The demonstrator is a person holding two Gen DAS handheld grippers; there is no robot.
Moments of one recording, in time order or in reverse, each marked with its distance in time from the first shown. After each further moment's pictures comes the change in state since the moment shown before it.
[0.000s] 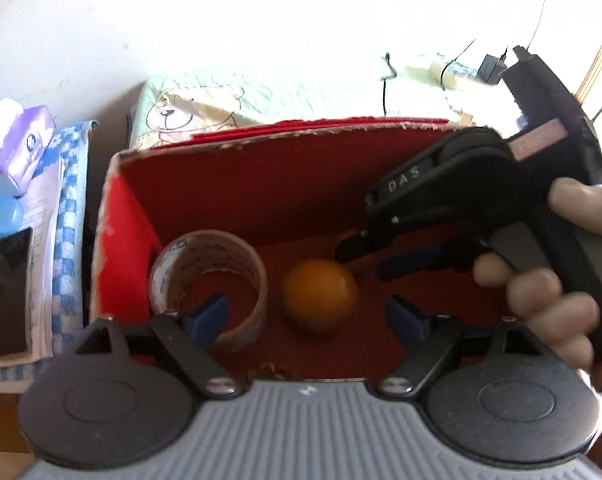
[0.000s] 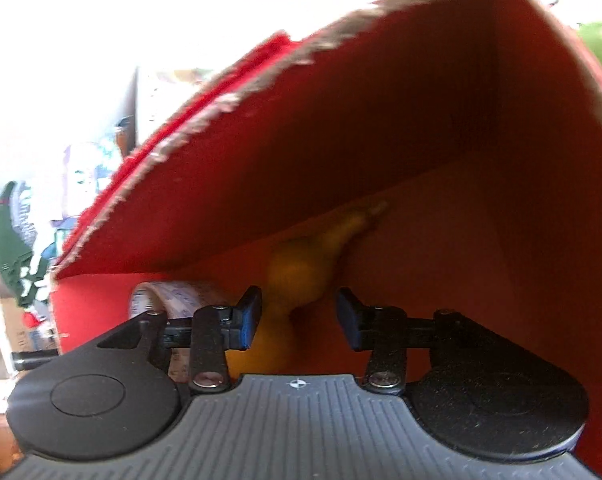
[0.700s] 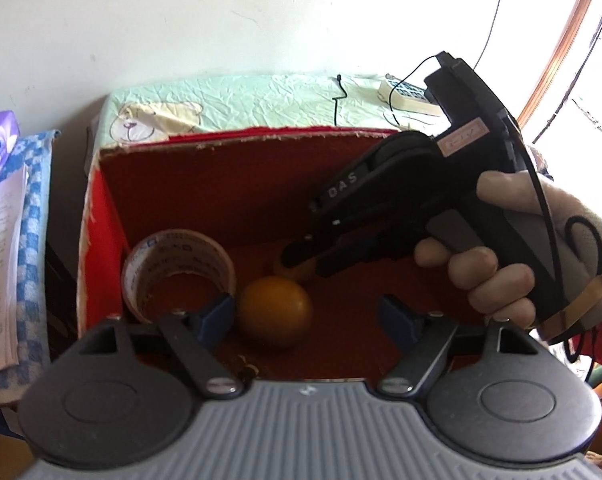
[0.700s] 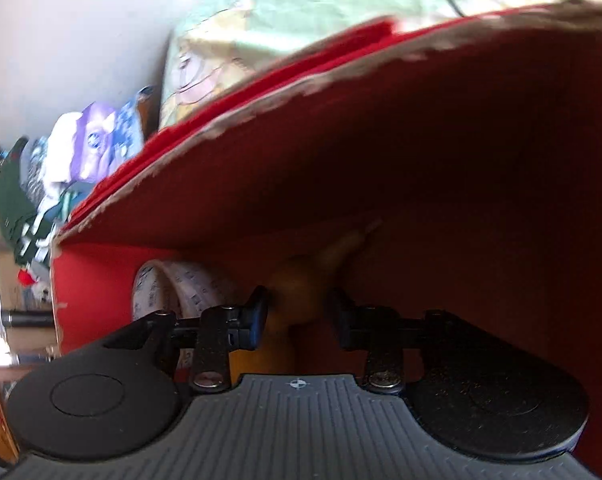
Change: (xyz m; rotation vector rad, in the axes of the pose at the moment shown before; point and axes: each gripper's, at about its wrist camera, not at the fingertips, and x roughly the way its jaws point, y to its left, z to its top) left arm -0.005 0.009 -0.015 0.021 -0.062 -0.170; right arm 0.011 0.005 -0.004 -0.156 0.029 0.003
